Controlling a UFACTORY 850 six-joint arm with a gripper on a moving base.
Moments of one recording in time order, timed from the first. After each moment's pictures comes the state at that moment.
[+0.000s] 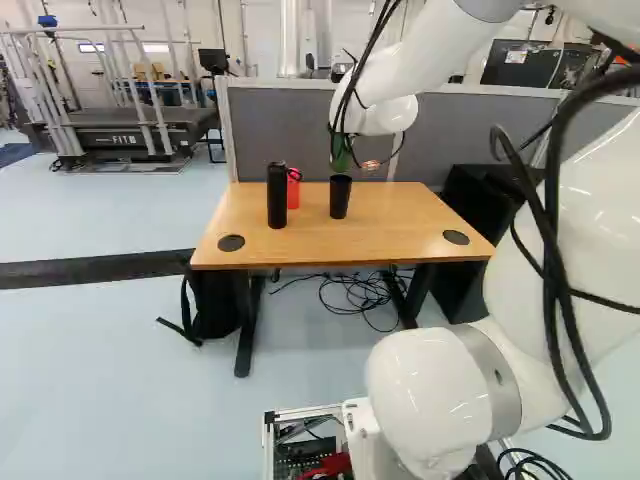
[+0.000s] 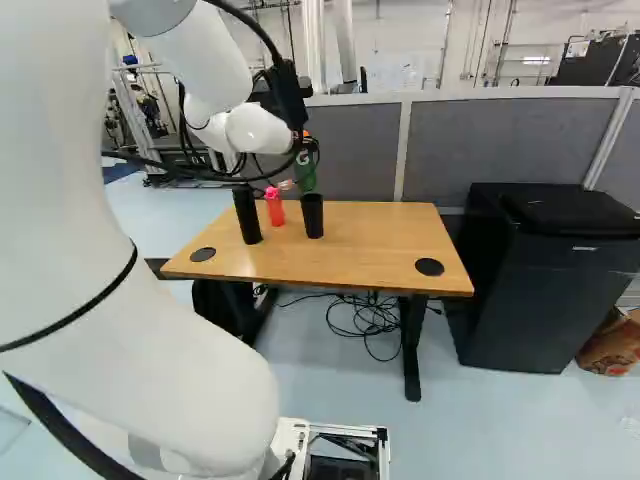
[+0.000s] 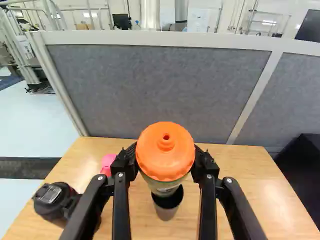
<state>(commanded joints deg) 0.1 5.3 -46.7 -0.1 21.2 0.0</state>
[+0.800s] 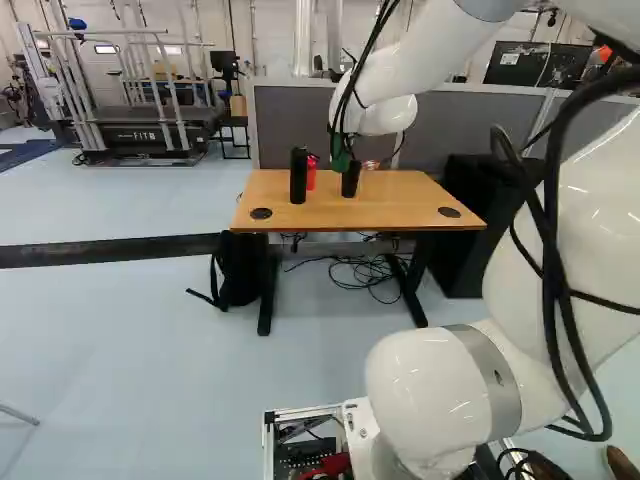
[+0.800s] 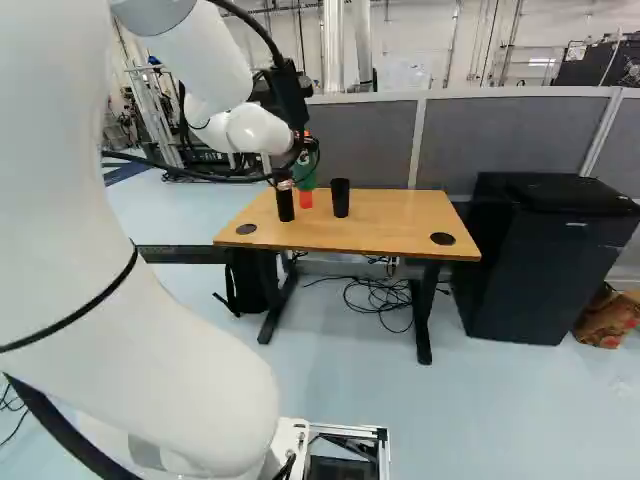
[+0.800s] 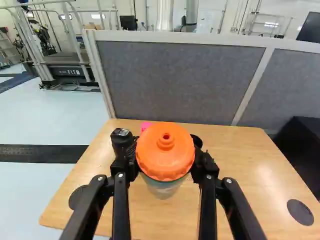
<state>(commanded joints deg) 0.1 5.3 -46.7 -0.1 21.2 0.0</state>
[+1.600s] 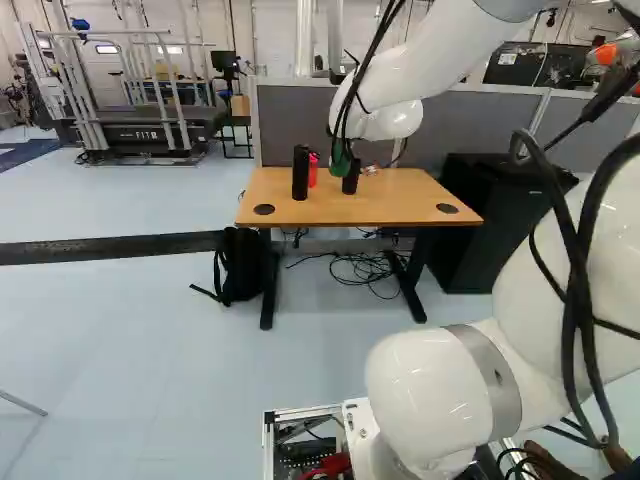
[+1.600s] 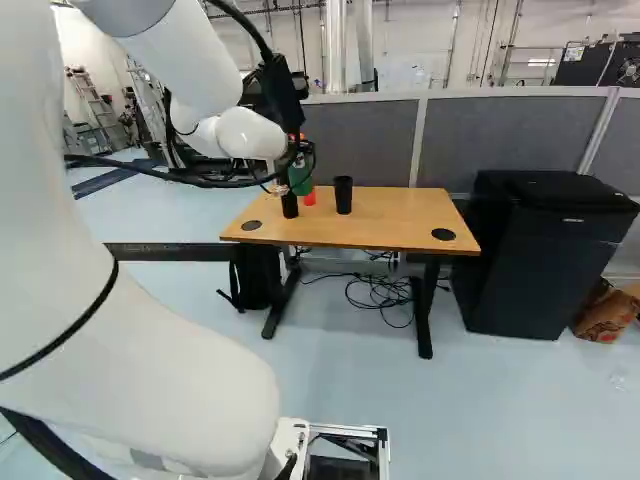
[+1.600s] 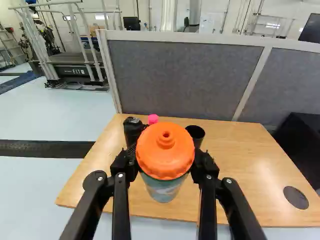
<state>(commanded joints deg) 0.8 9.8 -41.9 -0.1 21.8 0.0</state>
